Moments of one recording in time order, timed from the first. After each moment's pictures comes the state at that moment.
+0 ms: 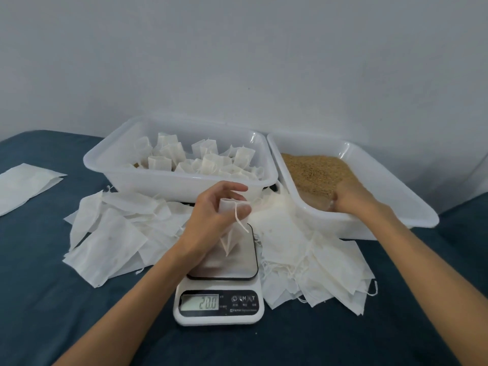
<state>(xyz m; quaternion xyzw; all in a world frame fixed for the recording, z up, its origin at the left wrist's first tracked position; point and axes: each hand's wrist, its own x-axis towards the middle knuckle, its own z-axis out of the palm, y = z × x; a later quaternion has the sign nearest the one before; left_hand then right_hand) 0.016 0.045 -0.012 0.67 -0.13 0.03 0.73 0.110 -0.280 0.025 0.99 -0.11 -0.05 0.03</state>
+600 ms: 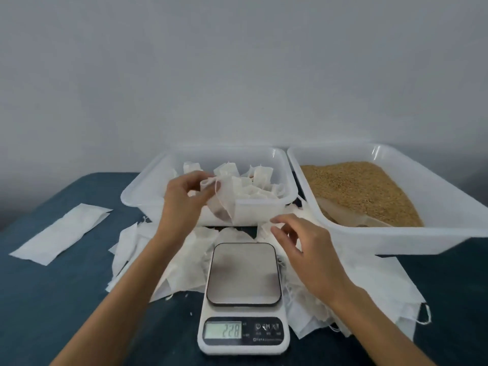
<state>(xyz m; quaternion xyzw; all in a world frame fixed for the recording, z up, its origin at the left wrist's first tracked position) 0.054 0.103 0.038 0.77 -0.08 0.22 0.59 0.006 -0.142 -0.018 0.86 0.20 0.23 -0.41</state>
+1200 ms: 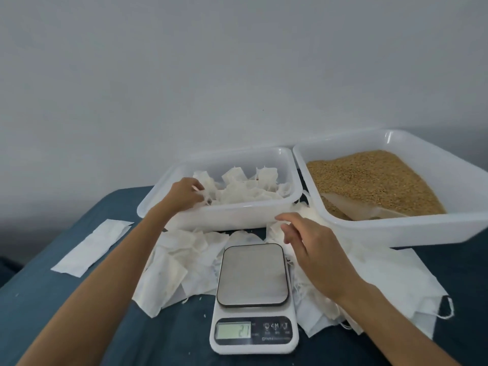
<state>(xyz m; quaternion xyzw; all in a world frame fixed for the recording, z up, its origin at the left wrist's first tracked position) 0.144 0.153 0.049 0.97 0.05 0.05 0.25 0.006 -0.146 -0.019 0.85 0.22 0.24 -0.42</state>
